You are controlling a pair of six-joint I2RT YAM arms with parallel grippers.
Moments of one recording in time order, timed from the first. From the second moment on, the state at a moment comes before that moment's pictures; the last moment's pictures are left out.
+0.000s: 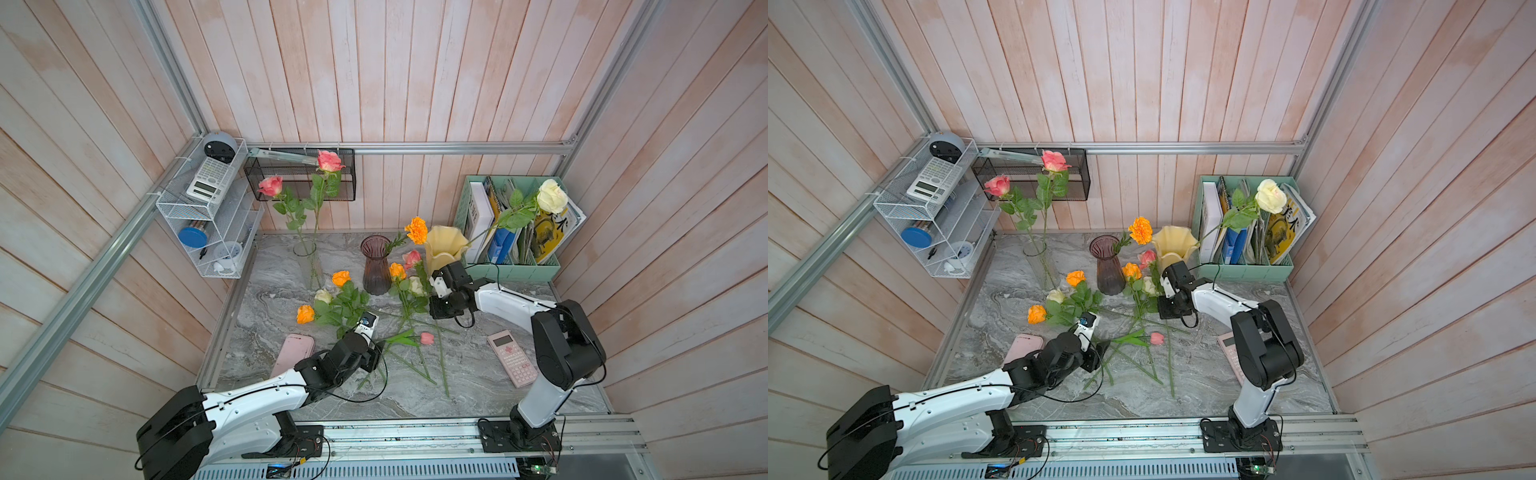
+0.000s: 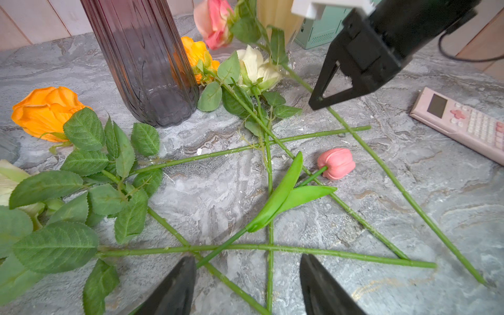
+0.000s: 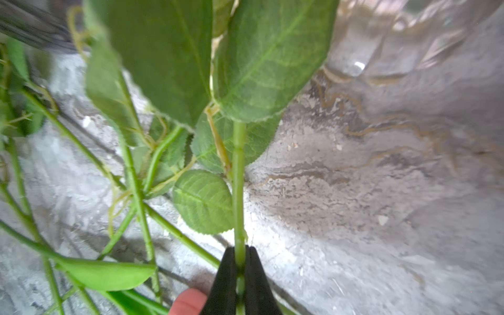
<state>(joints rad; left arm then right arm) -0.94 1.09 0.44 0.06 -0.29 -0.26 0.46 1.71 1.10 -0.52 -0.20 0.27</state>
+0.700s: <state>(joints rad) -0.94 1.03 0.43 0.06 -0.29 -0.26 0.50 1.17 1.08 -0.79 -0.28 0.26</state>
